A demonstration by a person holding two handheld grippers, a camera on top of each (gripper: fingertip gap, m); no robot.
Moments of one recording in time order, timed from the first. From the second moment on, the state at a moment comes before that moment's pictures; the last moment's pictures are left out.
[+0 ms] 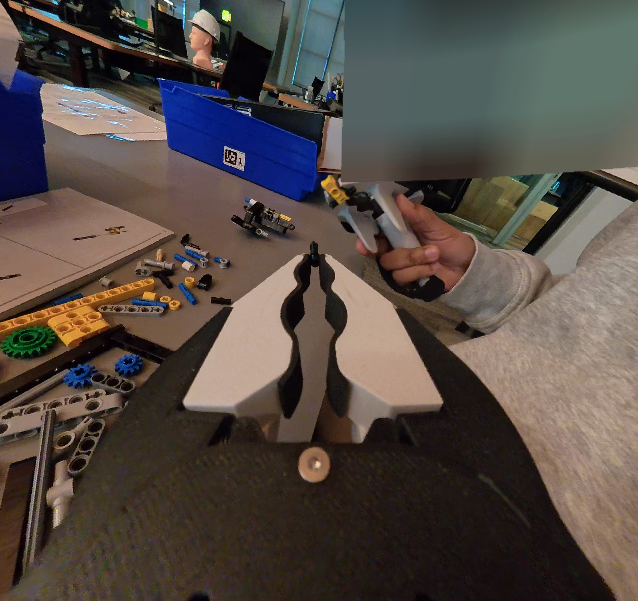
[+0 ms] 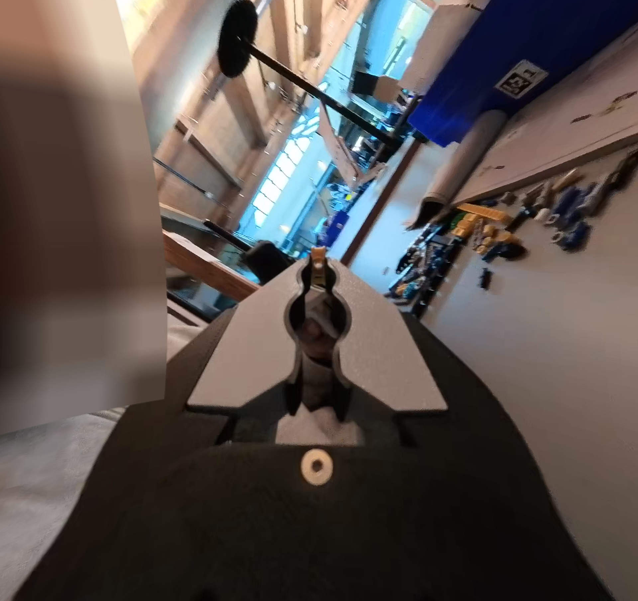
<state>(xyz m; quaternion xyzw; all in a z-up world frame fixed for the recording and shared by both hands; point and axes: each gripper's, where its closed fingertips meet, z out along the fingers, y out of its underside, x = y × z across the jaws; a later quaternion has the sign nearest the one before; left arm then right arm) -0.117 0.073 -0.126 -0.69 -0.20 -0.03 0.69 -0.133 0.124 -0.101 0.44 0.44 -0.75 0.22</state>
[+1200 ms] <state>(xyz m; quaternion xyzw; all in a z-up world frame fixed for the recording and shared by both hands) -0.120 0.073 -0.129 -0.69 -0.21 -0.04 0.69 -0.137 0.108 -0.141 0.45 0.59 -0.66 0.07</state>
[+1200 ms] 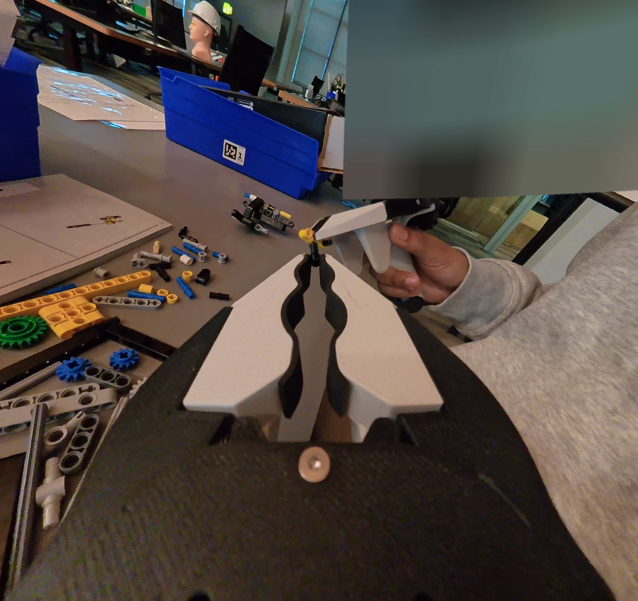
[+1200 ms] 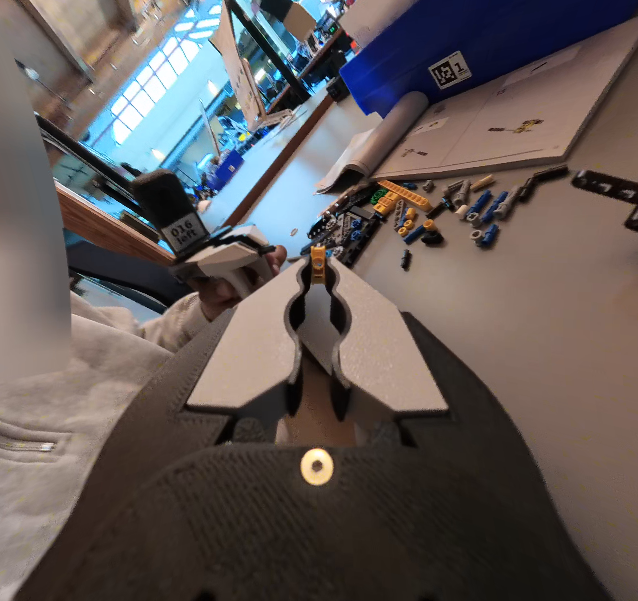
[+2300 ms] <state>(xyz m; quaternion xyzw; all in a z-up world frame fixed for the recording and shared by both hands) -0.141 0.074 -0.152 -0.72 -0.27 0.04 0.64 -0.162 0.117 -0.172 0.46 0.68 -0.55 -0.17</state>
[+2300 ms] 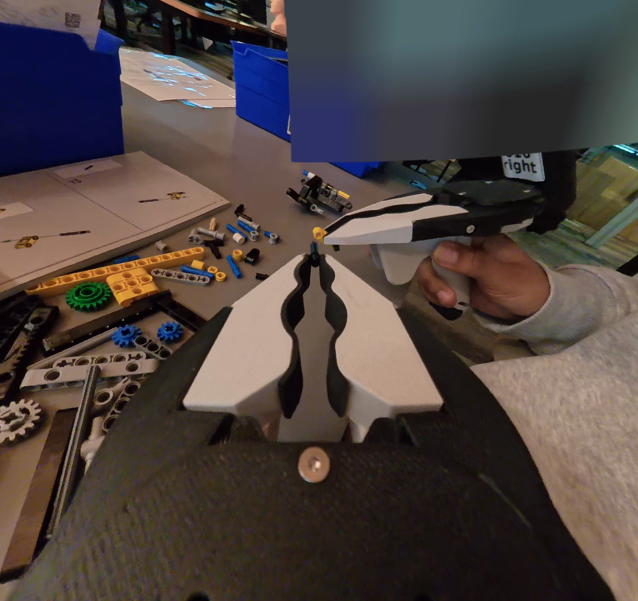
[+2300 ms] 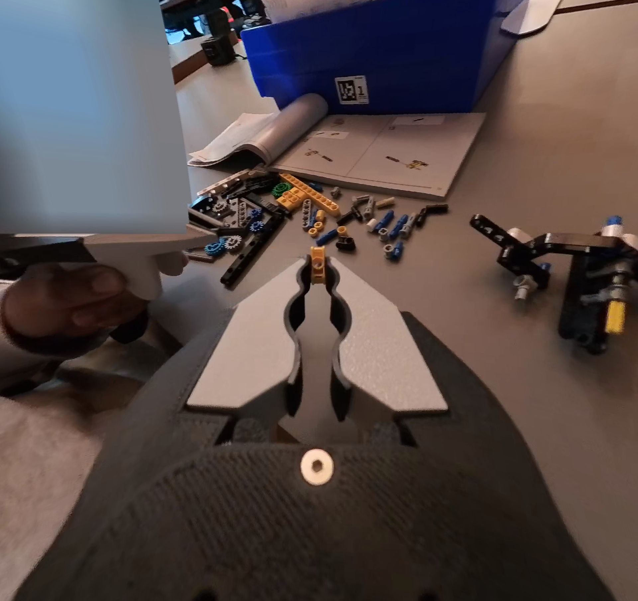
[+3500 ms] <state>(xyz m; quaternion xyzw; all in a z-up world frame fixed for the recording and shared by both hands) -0.146 0.073 -0.155 -0.72 -0.30 0.02 0.63 -0.168 0.117 -0.184 0.46 0.69 -0.53 -0.19</state>
